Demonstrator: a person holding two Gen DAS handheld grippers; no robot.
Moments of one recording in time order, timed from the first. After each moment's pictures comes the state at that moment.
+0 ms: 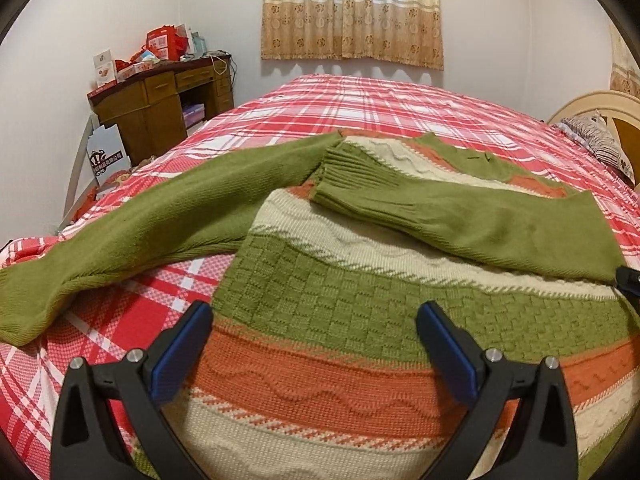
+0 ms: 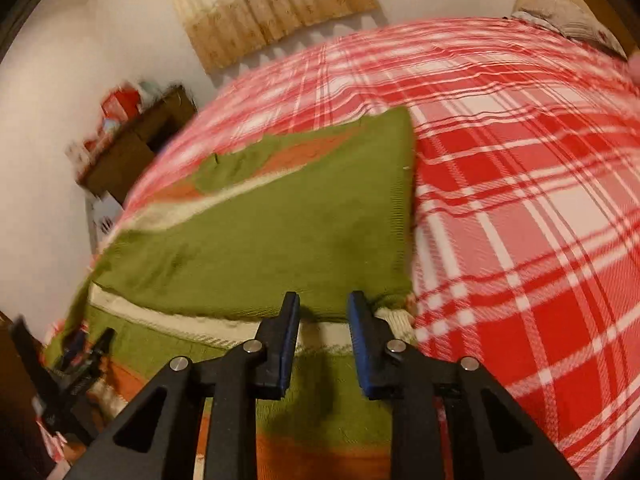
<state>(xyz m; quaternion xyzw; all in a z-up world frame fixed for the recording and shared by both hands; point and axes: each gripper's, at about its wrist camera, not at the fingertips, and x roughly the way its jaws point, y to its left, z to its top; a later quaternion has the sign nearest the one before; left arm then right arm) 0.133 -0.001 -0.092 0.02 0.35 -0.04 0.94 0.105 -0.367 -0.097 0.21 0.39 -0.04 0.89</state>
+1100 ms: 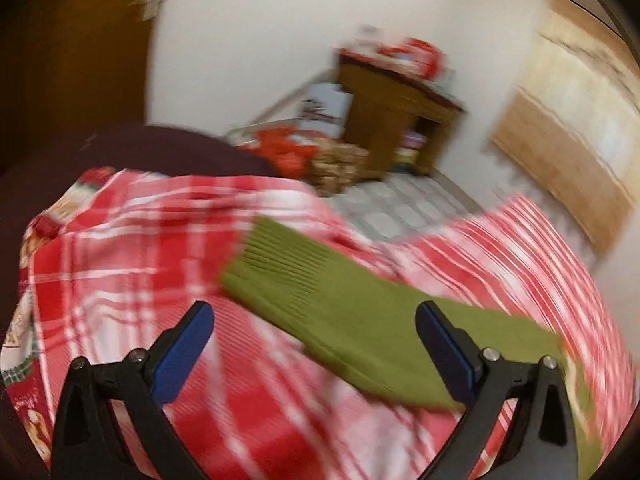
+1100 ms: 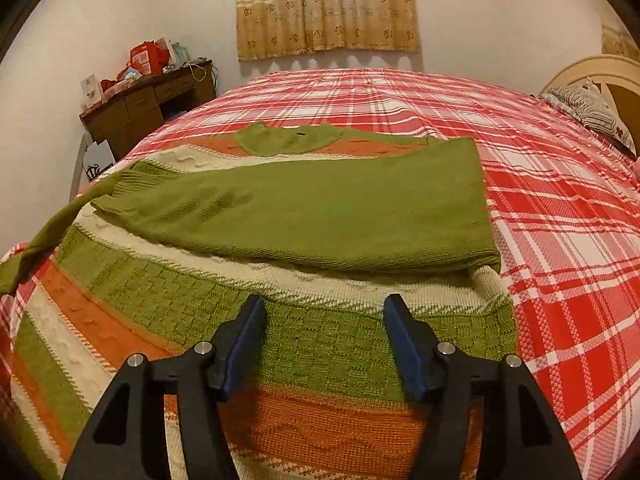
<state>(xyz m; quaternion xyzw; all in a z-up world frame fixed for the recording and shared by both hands) 0.061 0.273 -0.047 -0.27 0.28 0.29 0.87 0.101 -0.273 -0.112 0.05 0.36 -0.04 0.93</state>
